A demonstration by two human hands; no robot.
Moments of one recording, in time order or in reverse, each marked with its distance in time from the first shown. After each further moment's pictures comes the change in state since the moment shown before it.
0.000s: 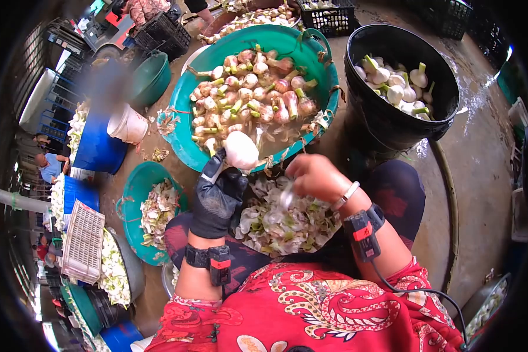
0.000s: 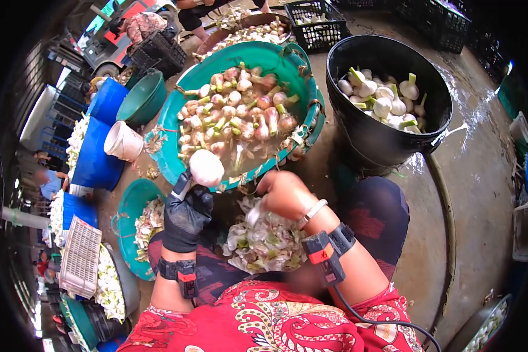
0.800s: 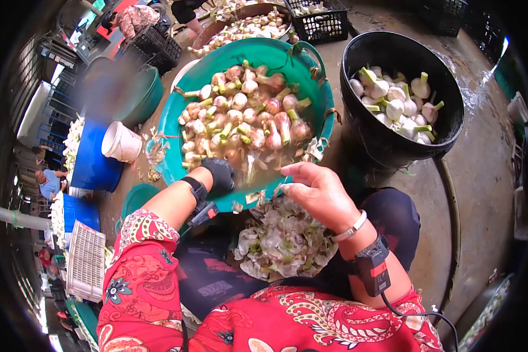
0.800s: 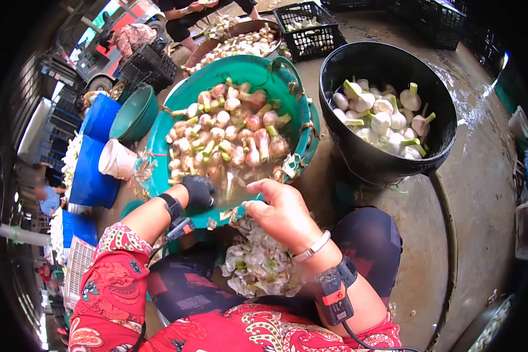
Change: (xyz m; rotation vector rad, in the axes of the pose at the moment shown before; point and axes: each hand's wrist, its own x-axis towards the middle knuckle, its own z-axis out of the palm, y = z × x) left_hand 0.196 0.020 -0.042 2.918 -0.625 -0.632; right_hand 0.007 -0.028 -0.026 0.352 0.265 -0.073
